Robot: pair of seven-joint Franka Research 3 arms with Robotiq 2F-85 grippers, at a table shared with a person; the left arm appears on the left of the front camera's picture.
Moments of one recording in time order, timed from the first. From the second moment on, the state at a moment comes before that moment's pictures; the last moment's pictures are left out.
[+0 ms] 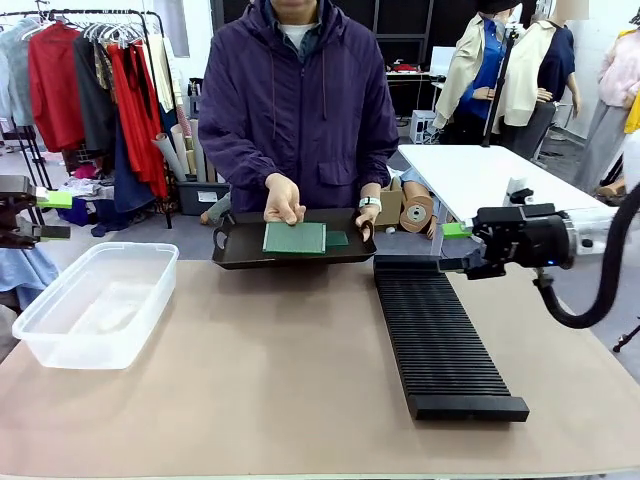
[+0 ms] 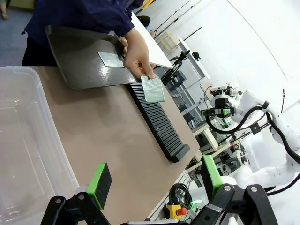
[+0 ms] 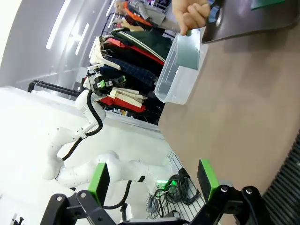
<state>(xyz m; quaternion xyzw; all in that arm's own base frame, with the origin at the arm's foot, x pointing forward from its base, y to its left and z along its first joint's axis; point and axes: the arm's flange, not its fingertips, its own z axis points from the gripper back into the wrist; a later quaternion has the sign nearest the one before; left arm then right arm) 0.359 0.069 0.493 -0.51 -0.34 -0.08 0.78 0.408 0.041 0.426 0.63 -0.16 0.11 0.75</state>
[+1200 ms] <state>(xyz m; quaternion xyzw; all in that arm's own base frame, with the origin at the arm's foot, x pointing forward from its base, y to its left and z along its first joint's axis) 0.359 0.070 0.493 -0.51 -0.34 -0.08 0.78 0.496 0.116 0.369 0.65 -0.14 0.16 0.73</state>
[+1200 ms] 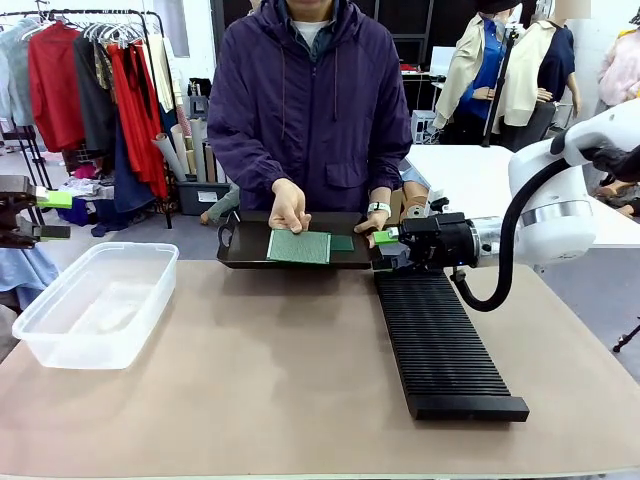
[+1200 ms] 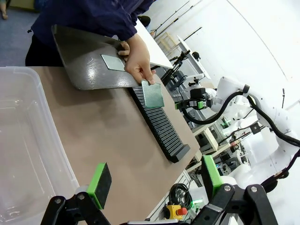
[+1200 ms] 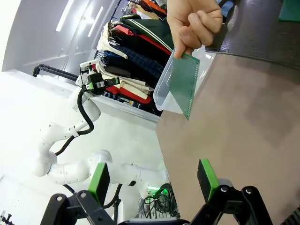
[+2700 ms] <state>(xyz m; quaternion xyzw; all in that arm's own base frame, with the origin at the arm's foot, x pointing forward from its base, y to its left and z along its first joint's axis) 0.359 0.070 0.494 -0.51 -0.34 -0.08 0.78 0.566 0.156 0.325 0.68 -0.14 0.15 0.70</state>
